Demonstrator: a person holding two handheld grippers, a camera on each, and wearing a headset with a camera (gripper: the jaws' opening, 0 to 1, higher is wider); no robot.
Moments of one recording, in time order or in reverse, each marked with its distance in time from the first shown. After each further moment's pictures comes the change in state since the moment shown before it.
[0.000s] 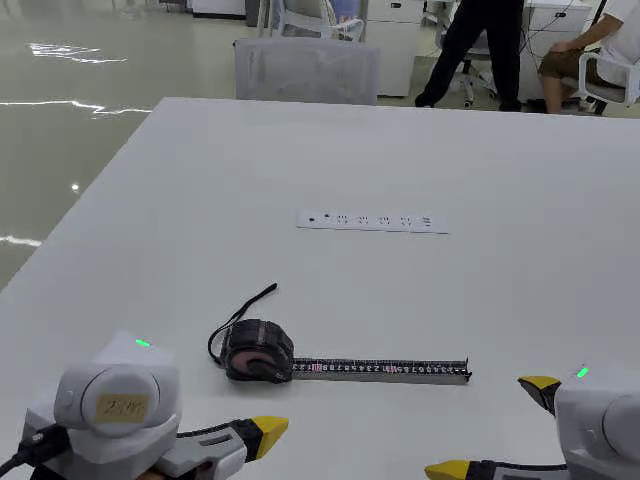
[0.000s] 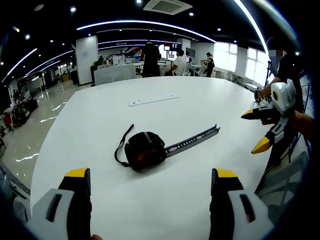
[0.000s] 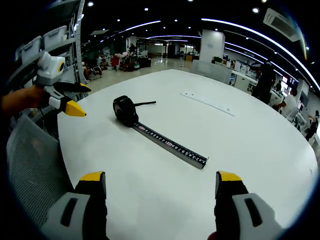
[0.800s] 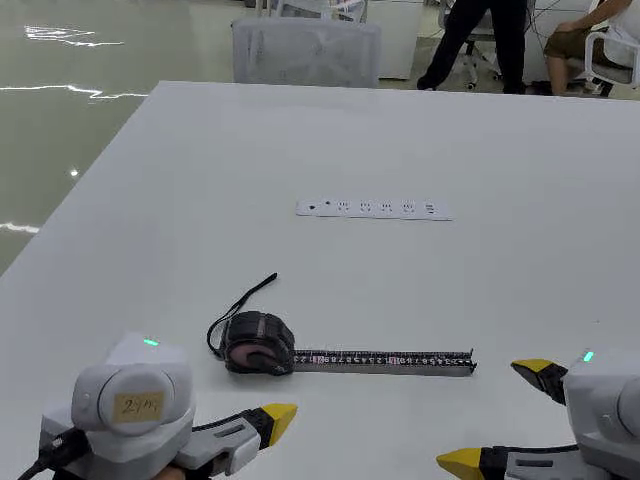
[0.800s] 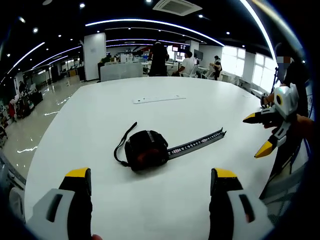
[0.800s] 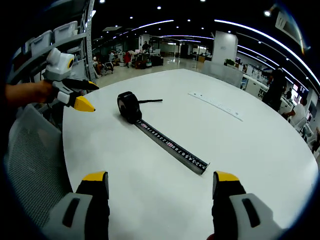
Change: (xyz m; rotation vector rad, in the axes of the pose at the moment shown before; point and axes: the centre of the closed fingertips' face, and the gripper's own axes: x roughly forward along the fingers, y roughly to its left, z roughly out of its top) left arm 0.019 0.000 -0.005 -0.056 -0.006 0.042; right arm 0.017 -0.015 -0.001 -0.091 0.006 0.082
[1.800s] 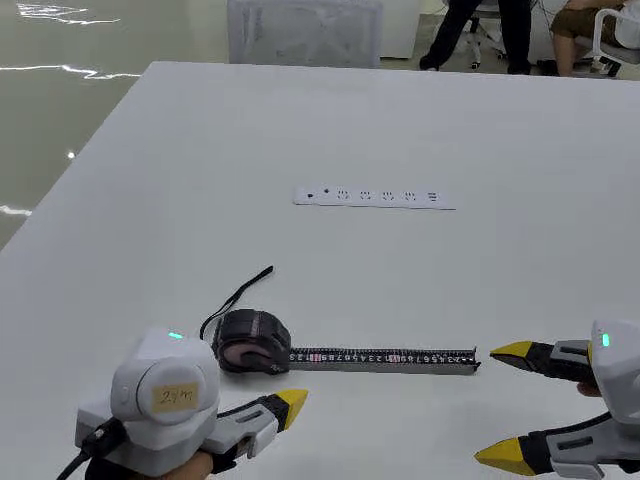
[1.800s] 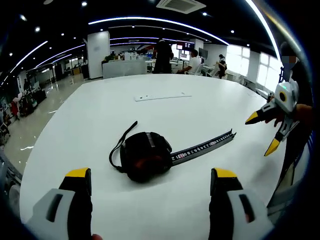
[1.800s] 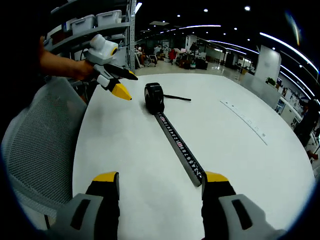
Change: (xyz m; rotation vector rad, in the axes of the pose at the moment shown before) left arm 0.040 -0.004 0.003 -0.012 0.013 0.031; right arm 0.015 -0.021 -0.011 -0.277 -0.013 0.312
